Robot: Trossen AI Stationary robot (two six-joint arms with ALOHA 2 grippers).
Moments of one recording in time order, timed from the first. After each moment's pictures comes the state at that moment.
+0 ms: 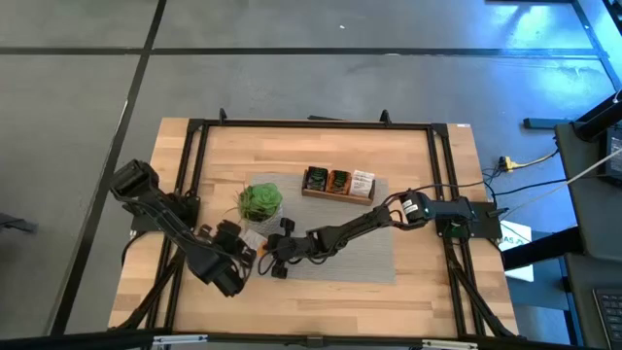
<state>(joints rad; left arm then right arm) -0.76 1.64 0.97 -1.12 -0.53 -1.96 0.26 2.46 1.66 0.14 0.29 0.23</state>
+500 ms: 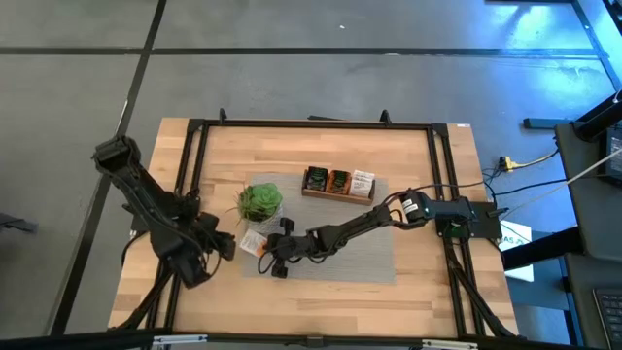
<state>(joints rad) -0.96 1.28 0.66 -0.92 -0.72 -2.23 0.26 2.46 1.65 0.15 0.26 0.23</state>
